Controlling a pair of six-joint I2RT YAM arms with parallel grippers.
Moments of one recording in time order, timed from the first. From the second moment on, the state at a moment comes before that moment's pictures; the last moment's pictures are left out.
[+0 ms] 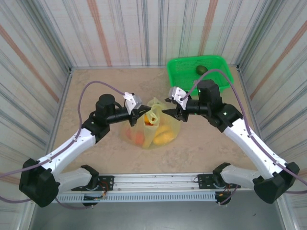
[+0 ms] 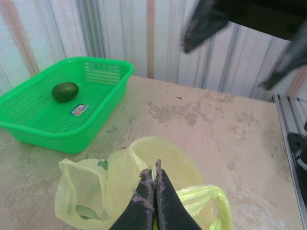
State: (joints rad) left arm -0.57 1.12 0.79 0.09 0.62 0.17; right arm 0.57 1.14 1.19 -0.54 -0.57 -0.53
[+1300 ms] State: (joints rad) left arm -0.59 1.07 0.72 0.15 0.65 0.26; right arm 0.63 1.56 1.38 -0.70 -0.76 -0.81
